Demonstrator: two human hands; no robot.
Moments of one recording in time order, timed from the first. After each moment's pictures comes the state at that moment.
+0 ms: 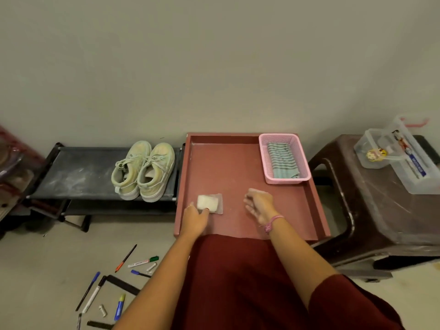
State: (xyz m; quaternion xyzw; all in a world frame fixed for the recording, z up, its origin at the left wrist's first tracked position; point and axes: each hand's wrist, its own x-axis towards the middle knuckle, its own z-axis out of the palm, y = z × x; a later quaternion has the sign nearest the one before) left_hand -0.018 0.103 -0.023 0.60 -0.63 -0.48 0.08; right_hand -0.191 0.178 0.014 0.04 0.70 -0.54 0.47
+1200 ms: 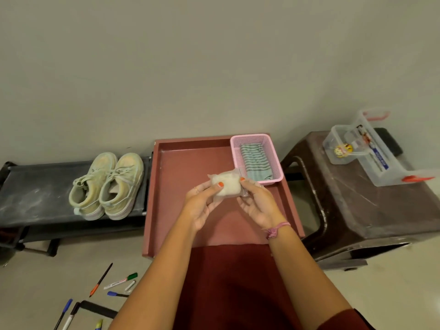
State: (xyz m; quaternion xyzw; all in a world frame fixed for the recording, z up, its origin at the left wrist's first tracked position) left_hand -0.122 0.116 0.051 0.40 -0.30 -0.84 0.20; right_hand -0.242 0.217 0.064 0.05 0.54 -0.68 0.49
